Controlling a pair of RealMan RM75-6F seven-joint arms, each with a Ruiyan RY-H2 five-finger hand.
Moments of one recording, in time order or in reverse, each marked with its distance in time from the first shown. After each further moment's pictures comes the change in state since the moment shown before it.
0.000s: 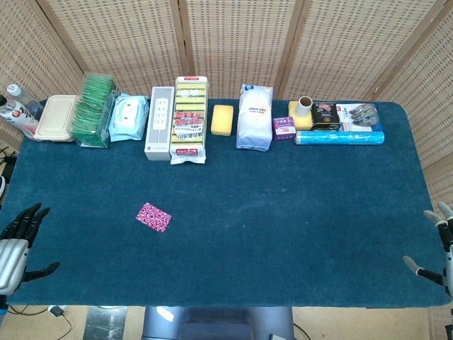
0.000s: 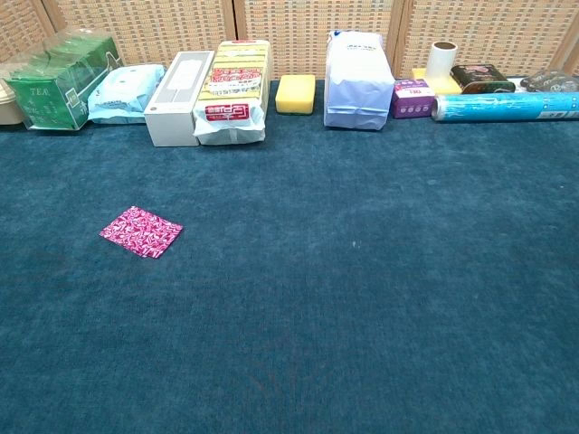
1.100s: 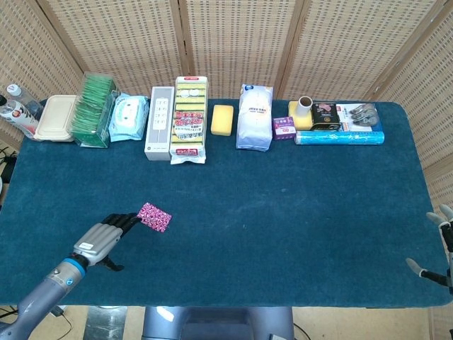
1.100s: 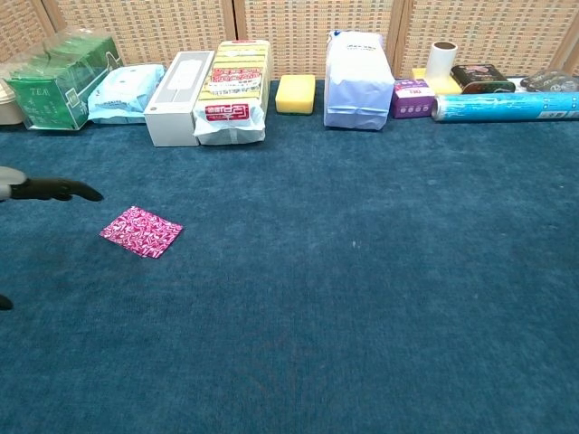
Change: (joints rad) left arm -0.461 -0.077 -0.094 -0.054 -0.397 -0.737 0.171; right arm 0.000 0.034 -0.010 0.003 0.023 -0.045 0.069
